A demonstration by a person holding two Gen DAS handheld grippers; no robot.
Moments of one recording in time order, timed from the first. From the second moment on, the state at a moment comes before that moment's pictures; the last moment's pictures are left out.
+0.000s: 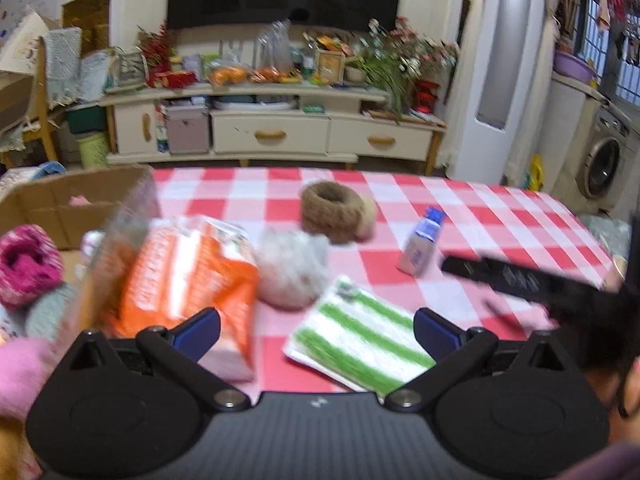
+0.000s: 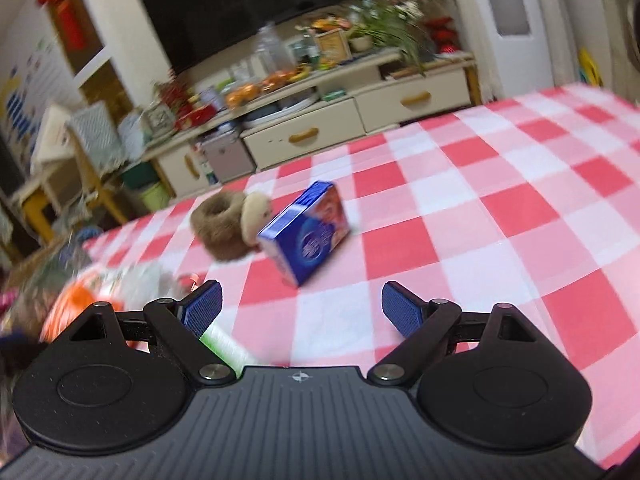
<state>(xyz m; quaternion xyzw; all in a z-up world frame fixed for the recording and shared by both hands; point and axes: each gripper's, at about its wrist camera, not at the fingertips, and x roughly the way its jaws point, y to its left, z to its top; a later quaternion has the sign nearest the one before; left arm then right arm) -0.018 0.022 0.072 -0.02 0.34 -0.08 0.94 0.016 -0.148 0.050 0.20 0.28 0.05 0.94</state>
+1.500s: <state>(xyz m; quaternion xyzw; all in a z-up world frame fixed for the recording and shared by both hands) -0.026 -0.027 0.031 0.18 0.33 -0.09 0.92 0.043 -0.132 0.035 0.47 0.41 0.38 0.68</state>
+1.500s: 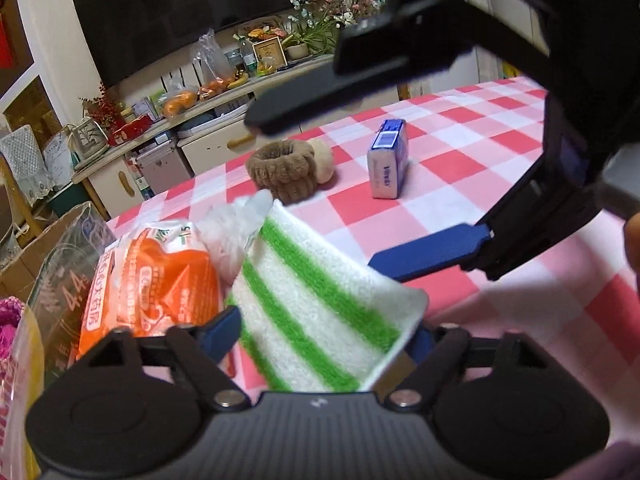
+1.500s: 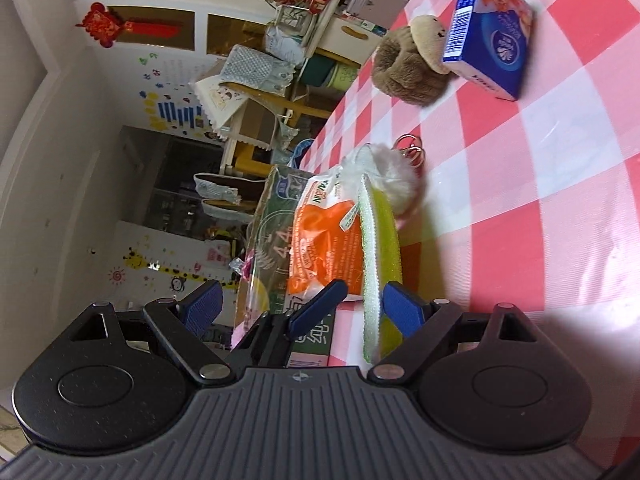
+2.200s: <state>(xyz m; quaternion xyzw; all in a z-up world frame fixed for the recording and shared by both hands) -0.026 0.005 0.062 0.07 0.31 -0.09 0.94 0.047 -0.148 0.053 0.30 0.30 0.09 0.90</state>
